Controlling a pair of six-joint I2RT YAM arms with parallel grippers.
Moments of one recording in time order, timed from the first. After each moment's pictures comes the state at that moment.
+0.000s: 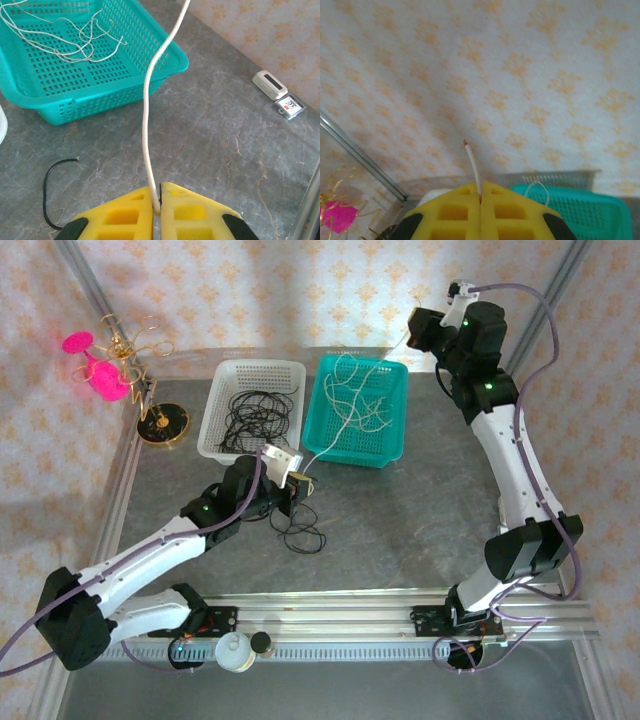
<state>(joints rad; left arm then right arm) -0.65 1.10 0.76 -0.12 0.15 -0.25 0.19 1.59 1.80 -0.26 -0.21 0.42</state>
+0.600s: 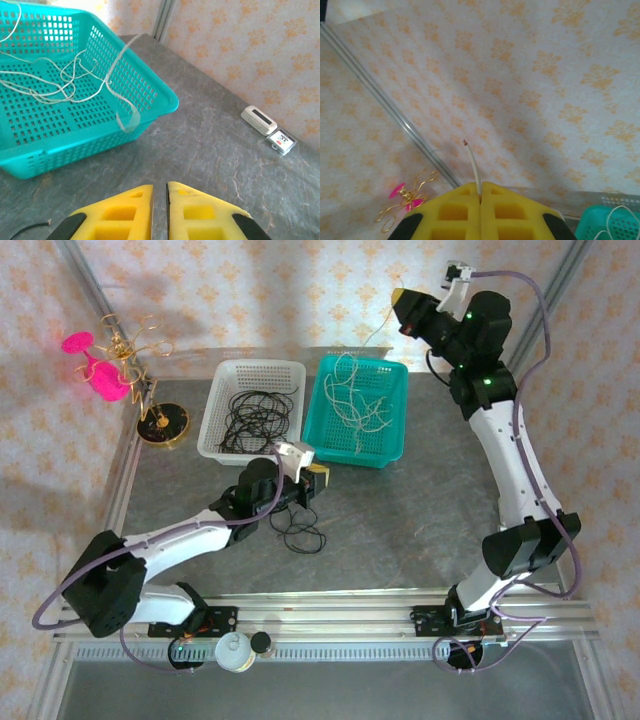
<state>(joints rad) -0.65 1.32 0.66 0.40 0.19 -0.28 0.23 1.60 1.88 -0.15 -0.43 0.60</state>
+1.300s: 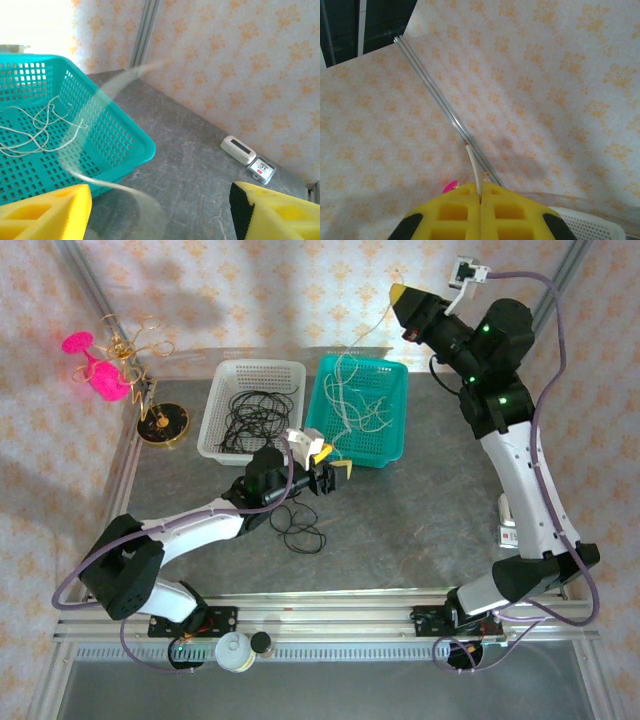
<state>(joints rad) -0.65 1.43 0.76 0.55 0.25 -0.28 0.29 1.47 1.86 -0.15 -0.45 0.65</state>
